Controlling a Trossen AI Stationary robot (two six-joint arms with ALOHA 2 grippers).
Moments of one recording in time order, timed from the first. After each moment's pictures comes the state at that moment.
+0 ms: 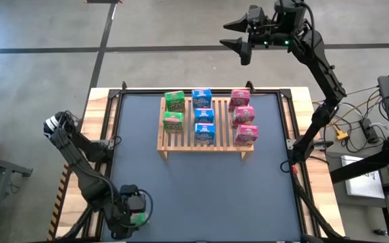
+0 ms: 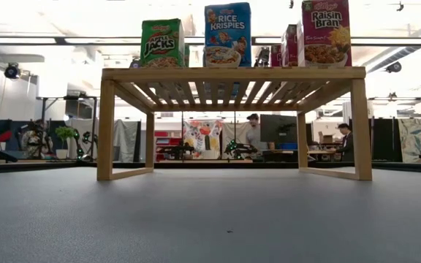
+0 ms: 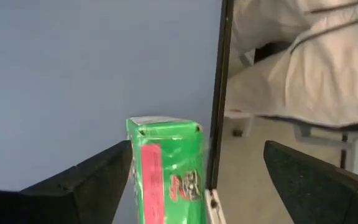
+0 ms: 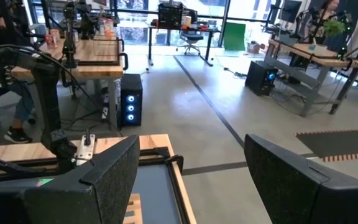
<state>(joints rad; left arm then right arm) -0.91 1.47 1.17 -0.77 -0.07 -1.05 -0.73 1.69 2.34 -0.78 -0.51 -0.20</state>
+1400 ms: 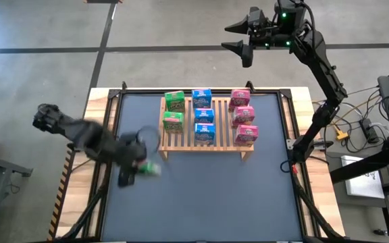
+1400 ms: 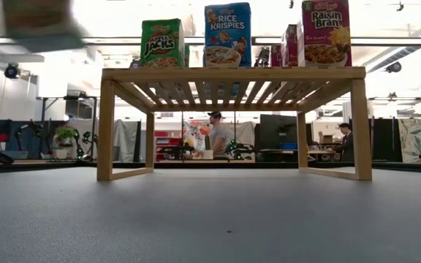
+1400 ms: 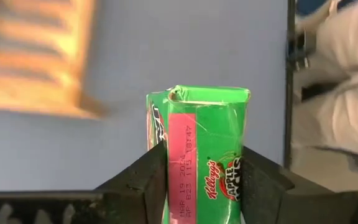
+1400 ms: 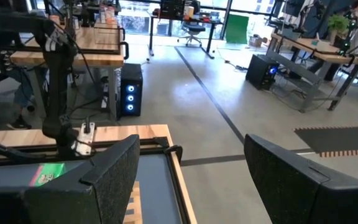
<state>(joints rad) -0.48 1.26 1.46 -1.29 -0.08 -0.61 -0.73 1.68 2.34 -0.83 -0.50 -0.24</state>
